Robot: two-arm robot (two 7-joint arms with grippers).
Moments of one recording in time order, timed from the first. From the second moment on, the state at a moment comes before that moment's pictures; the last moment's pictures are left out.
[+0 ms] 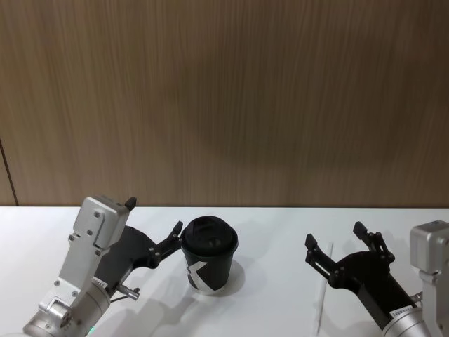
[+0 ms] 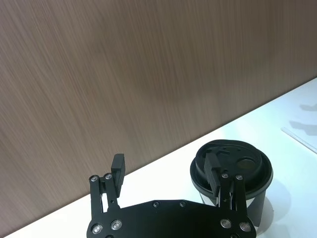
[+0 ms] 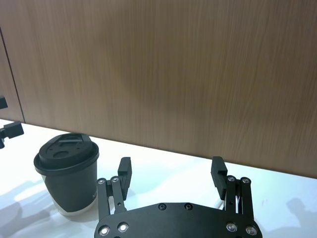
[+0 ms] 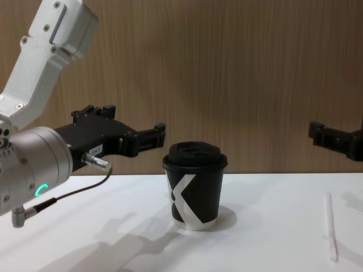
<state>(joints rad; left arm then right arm) -0.24 0.38 0.45 -1.63 -0.20 0.01 -0.01 -0.02 0.34 -0.23 -1.77 0.29 0.04 0.07</state>
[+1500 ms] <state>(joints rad) -0.24 0.38 0.45 -1.63 -0.20 0.01 -0.01 -0.11 0.41 -0.21 -1.85 0.25 0.17 0.15</state>
